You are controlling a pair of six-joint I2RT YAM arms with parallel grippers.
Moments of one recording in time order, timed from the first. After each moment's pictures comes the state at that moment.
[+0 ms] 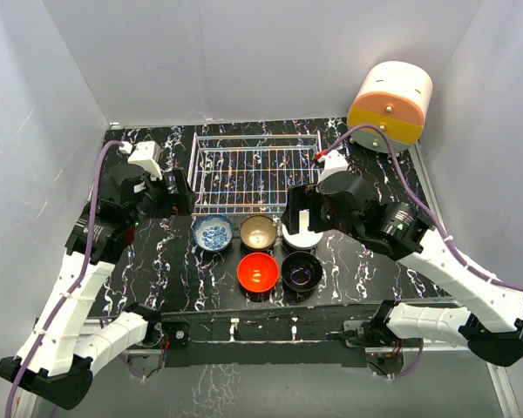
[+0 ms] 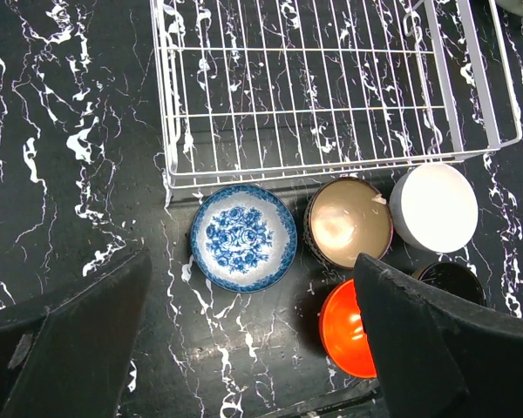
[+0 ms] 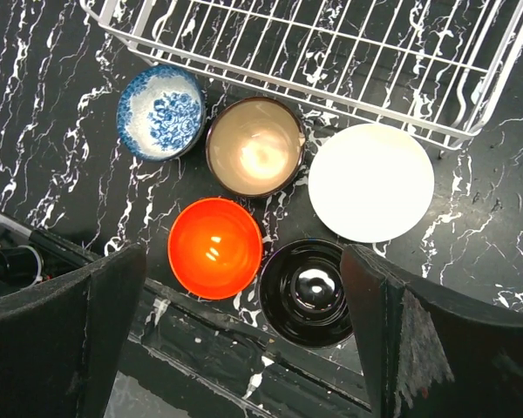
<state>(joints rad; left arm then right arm) -0.37 0.91 1.19 -0.81 -0.05 -0.32 0.90 1.07 1.31 -0.85 0.25 0.52</state>
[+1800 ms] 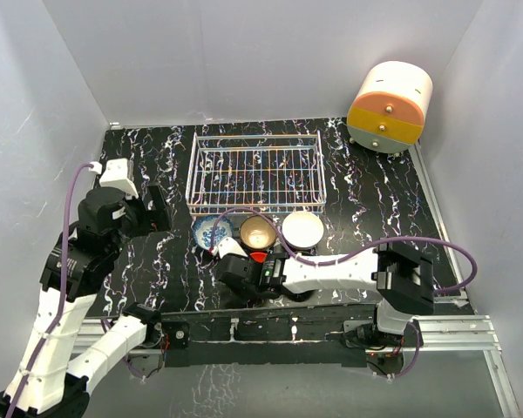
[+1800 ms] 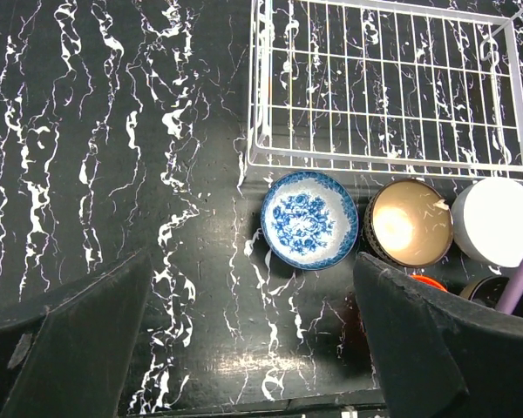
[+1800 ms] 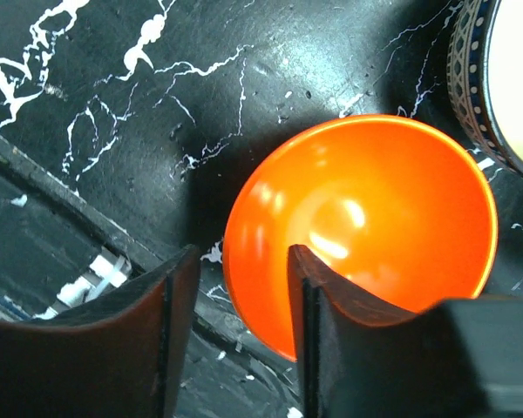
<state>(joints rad) -0.37 0.75 1.20 -0.97 -0.25 -0.32 1.34 1.67 1.12 -0.51 0.32 0.44</state>
